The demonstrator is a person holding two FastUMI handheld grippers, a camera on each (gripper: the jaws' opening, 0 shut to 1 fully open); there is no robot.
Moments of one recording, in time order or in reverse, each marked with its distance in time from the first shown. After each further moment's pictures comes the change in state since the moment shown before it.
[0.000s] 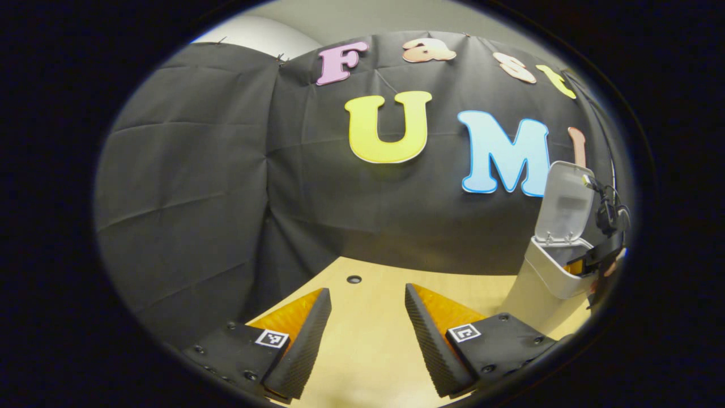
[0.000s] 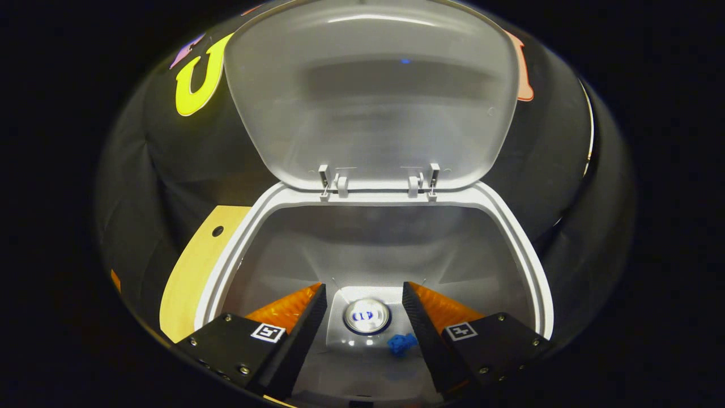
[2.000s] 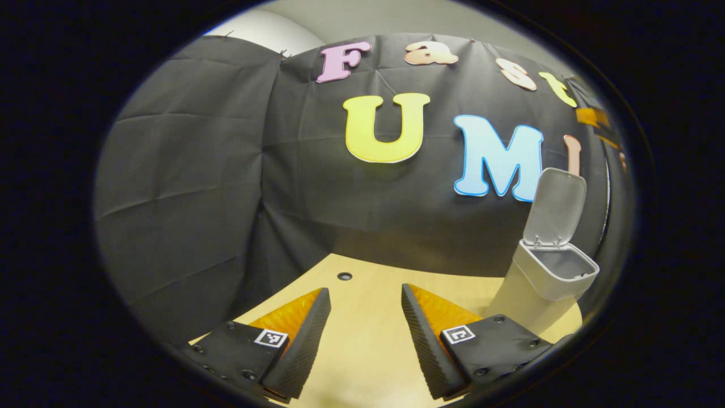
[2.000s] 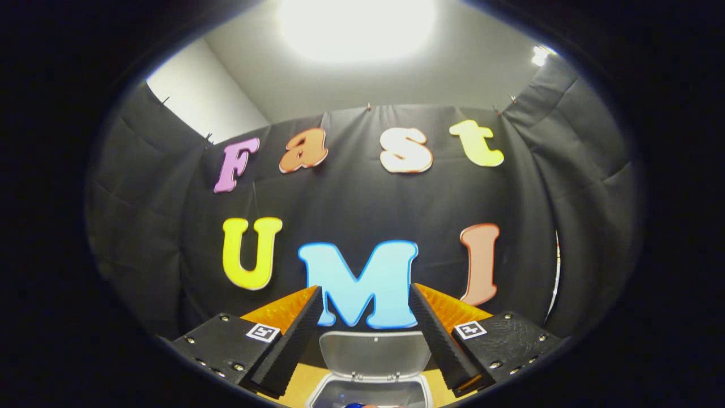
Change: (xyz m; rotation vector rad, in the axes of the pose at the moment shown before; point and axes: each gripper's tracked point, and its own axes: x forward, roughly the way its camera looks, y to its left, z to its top) left arm -0.014 -0.005 -0.002 -0.036 0.003 -0.050; right arm -0.307 0.025 0.256 -0.047 -1.085 -0.019
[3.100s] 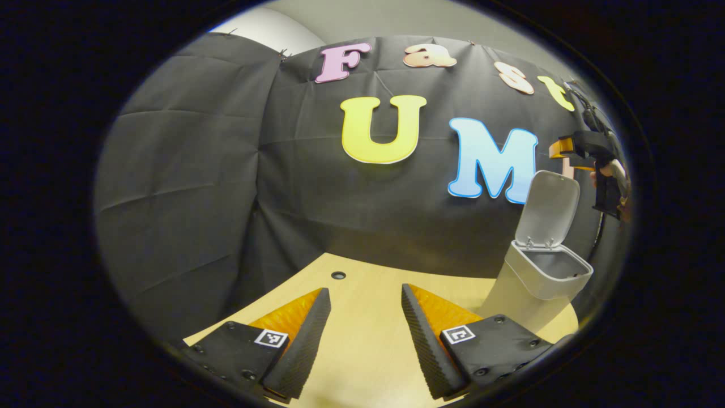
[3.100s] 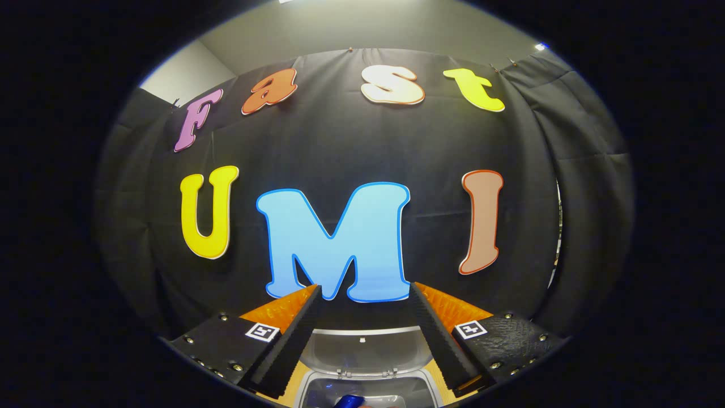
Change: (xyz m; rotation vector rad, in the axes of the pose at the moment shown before) left arm -0.006 -0.006 -0.006 -0.014 -0.001 -0.033; right arm 0.066 -0.015 -0.137 -0.004 0.351 -0.076
